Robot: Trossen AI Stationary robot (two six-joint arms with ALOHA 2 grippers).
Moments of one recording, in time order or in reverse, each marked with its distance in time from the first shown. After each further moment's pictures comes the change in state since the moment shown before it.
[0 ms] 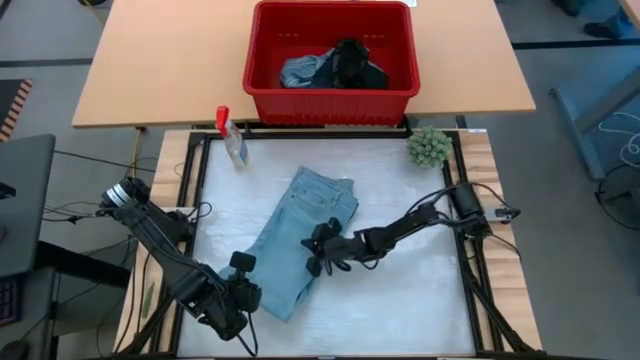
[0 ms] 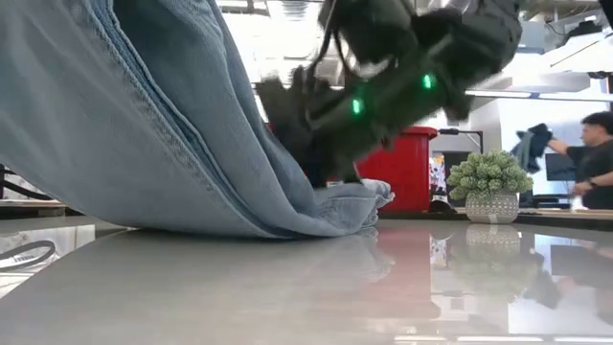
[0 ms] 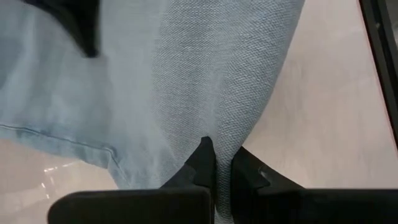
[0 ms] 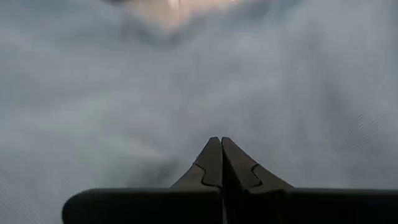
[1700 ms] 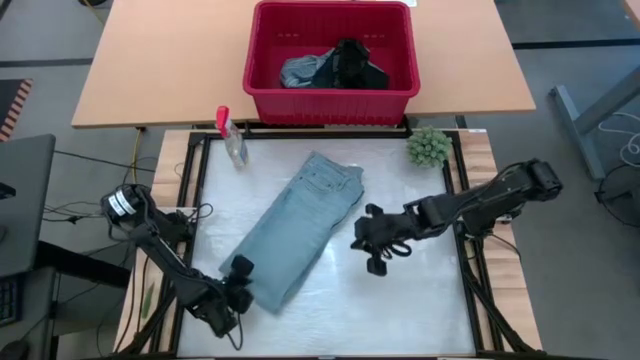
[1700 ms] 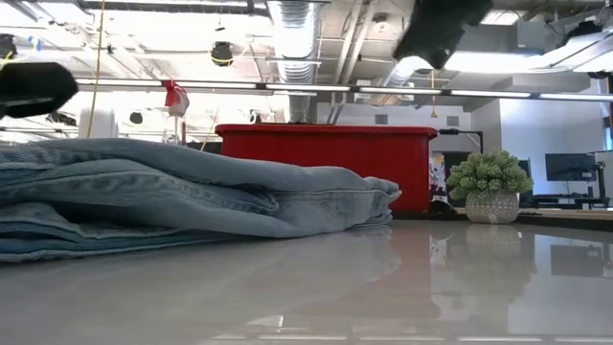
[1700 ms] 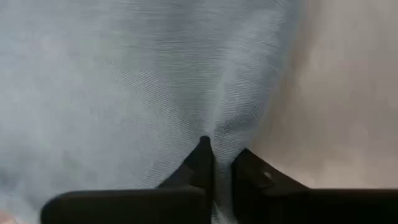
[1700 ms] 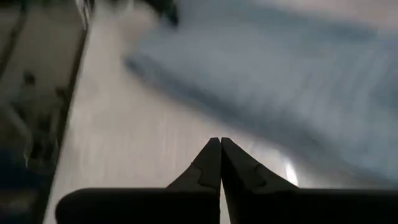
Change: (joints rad) left arm -0.106 0.069 -0.500 0.400 -0.140 0.098; right arm 0.021 -0.703 0.000 -0.877 -0.317 -0.254
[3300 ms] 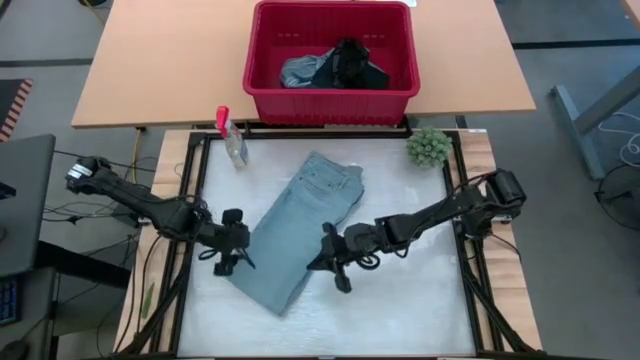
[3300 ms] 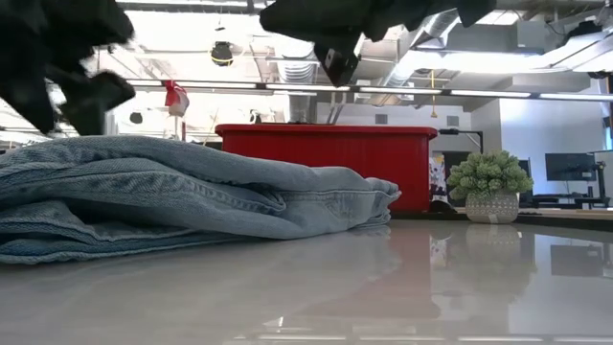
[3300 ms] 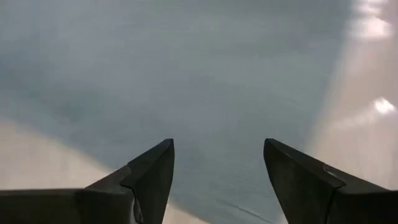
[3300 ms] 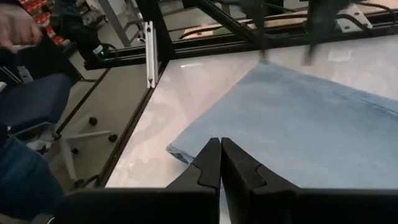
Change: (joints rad) left arm 0.457 -0.686 -0.246 0.050 0.348 0.053; right arm -0.005 0.343 -0.006 0.726 -0.155 -0.094
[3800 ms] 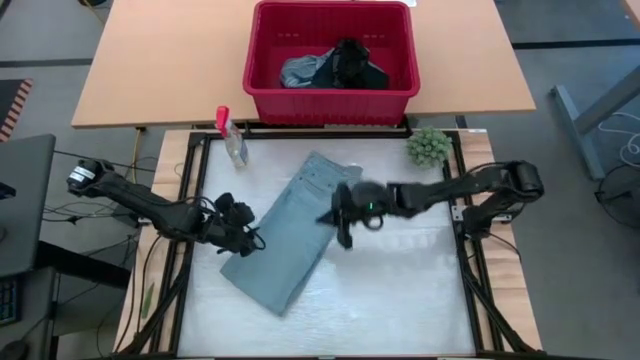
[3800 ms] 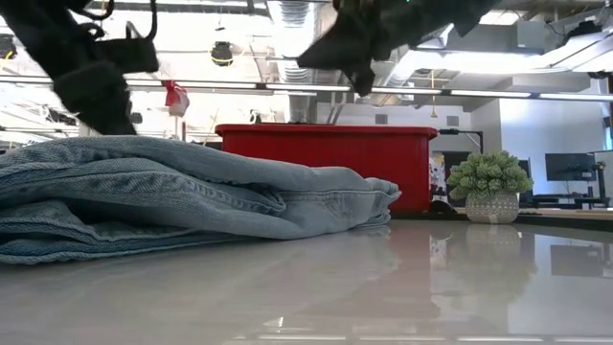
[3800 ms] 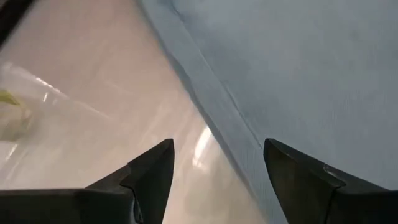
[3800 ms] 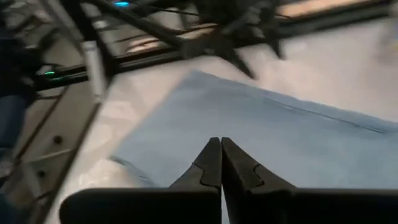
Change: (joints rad) left arm 0.080 0.077 -0.052 0.014 -0.481 -0.346; right arm -0.200 -0.168 -0.062 -0.151 -0.009 -0.002
